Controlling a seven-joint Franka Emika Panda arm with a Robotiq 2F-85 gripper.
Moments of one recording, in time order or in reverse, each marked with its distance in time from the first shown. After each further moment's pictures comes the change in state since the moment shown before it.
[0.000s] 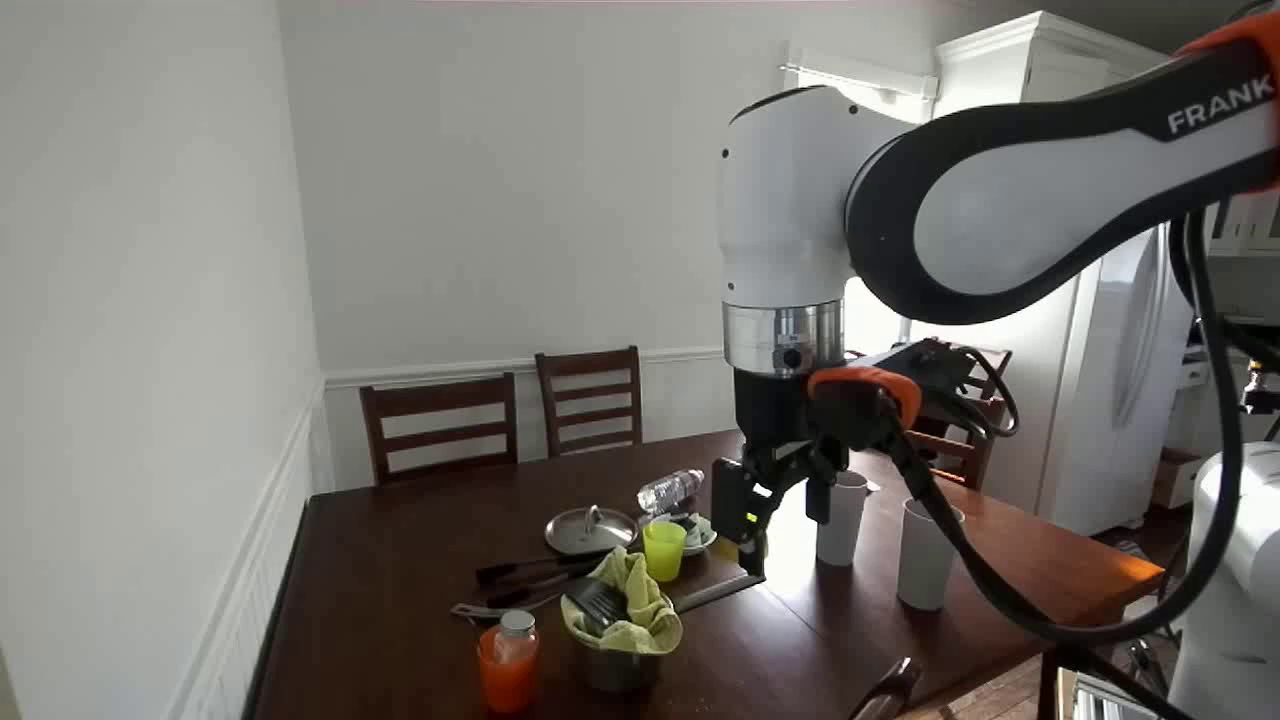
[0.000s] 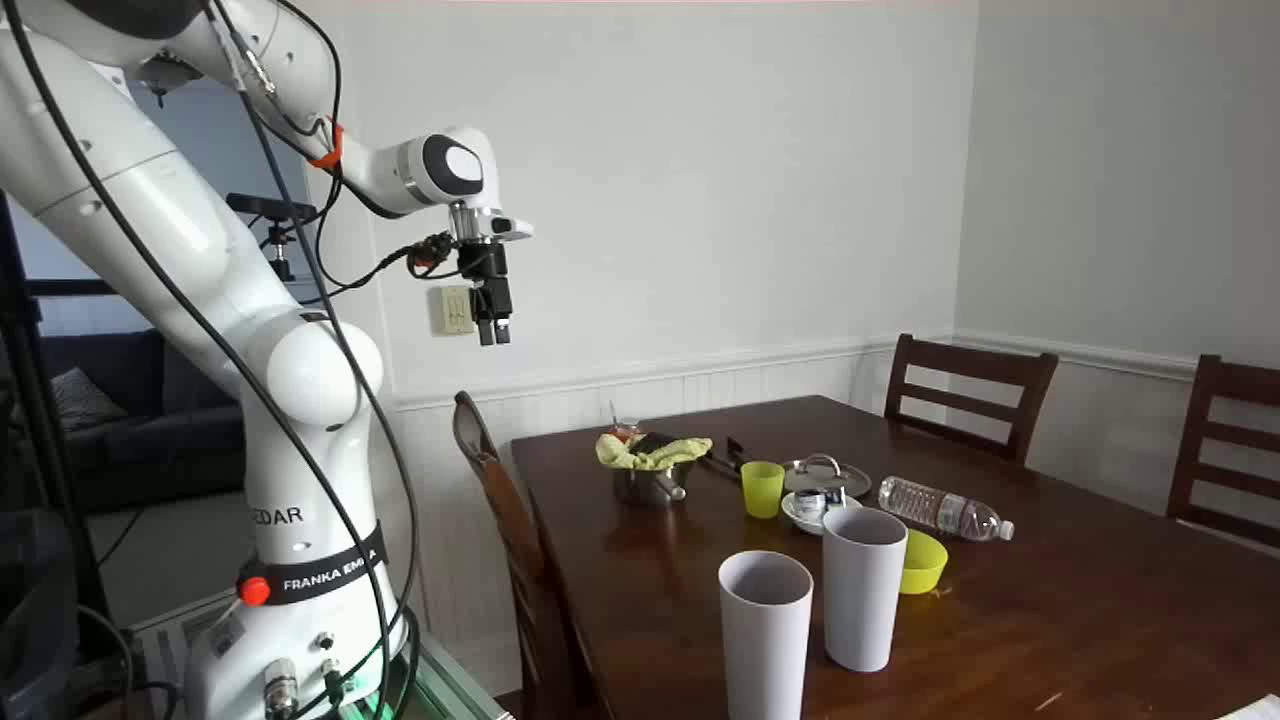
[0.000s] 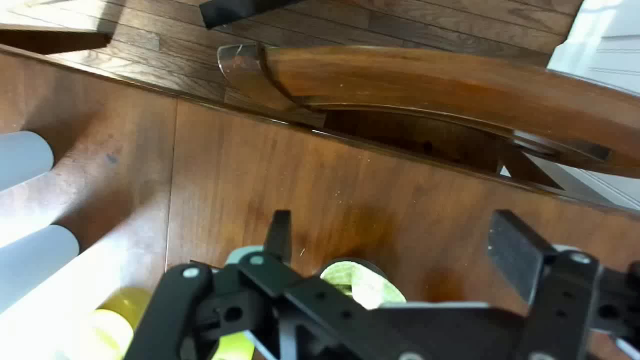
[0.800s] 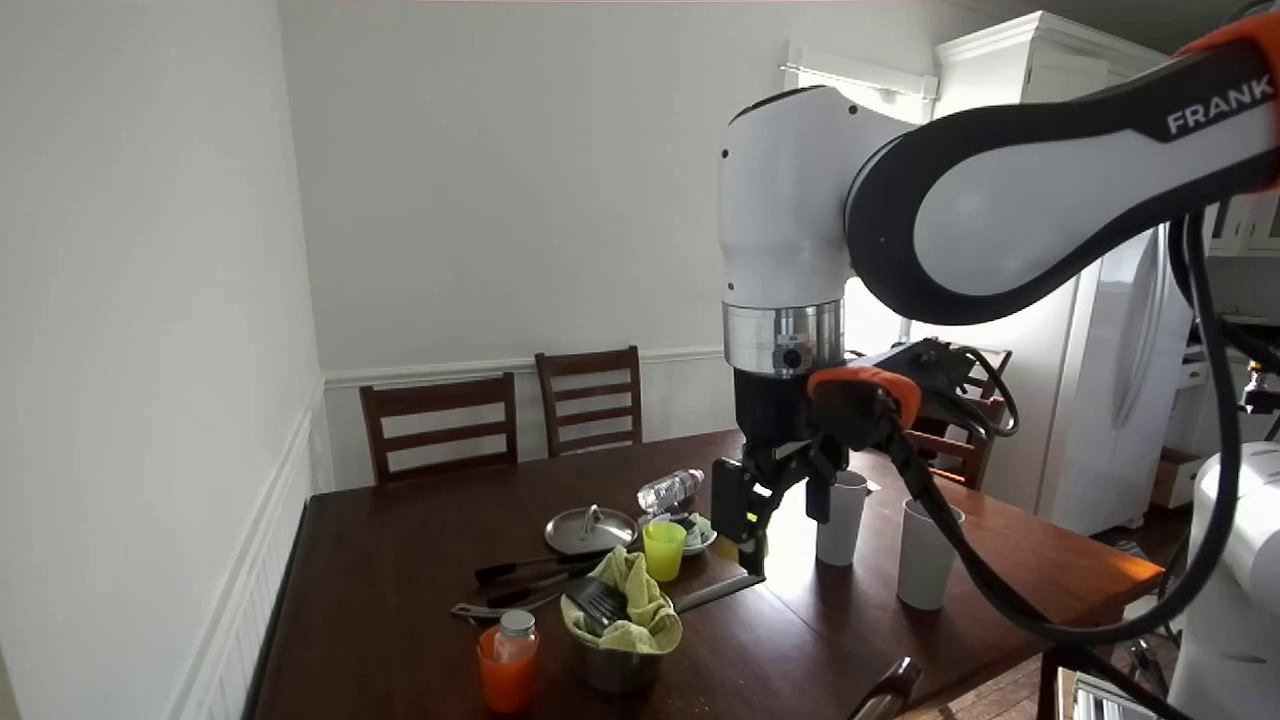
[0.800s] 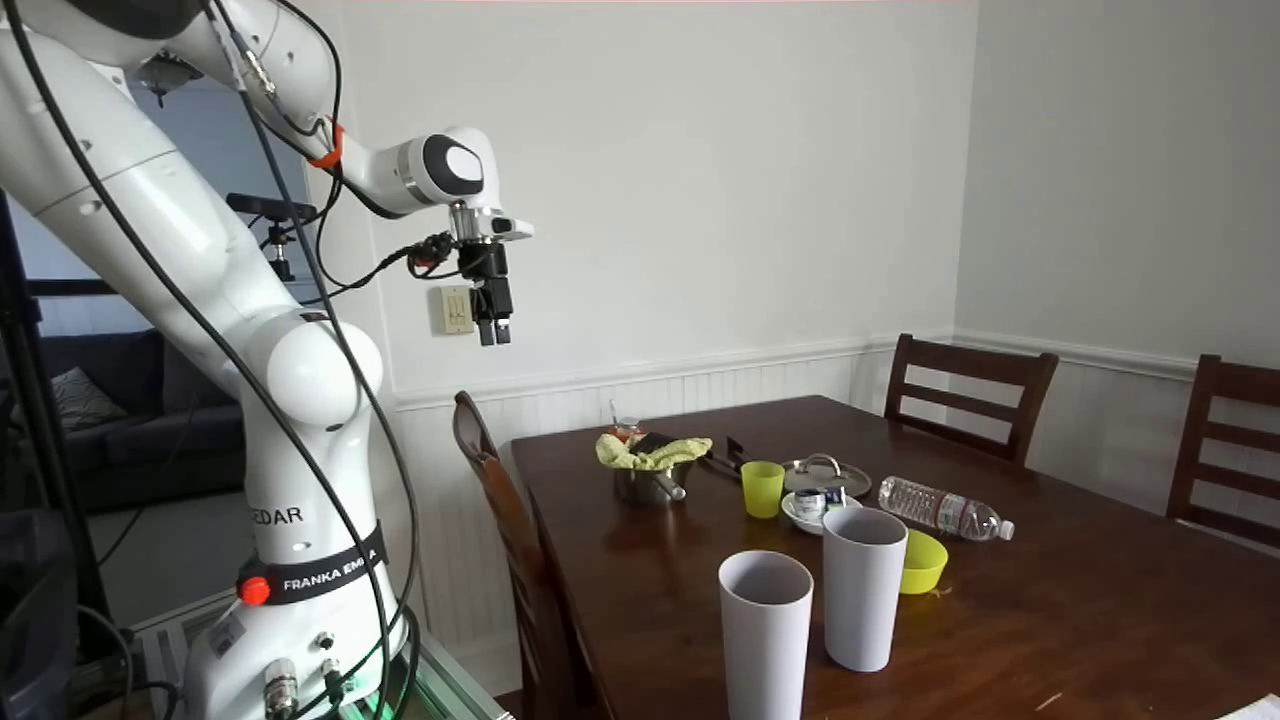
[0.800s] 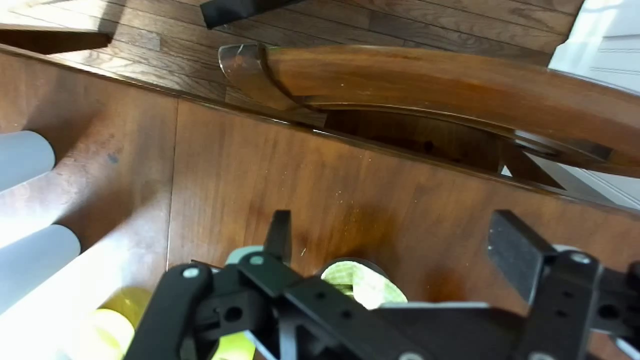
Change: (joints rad) arm 0.000 0.002 -0.001 0.000 -0.005 0.000 0.002
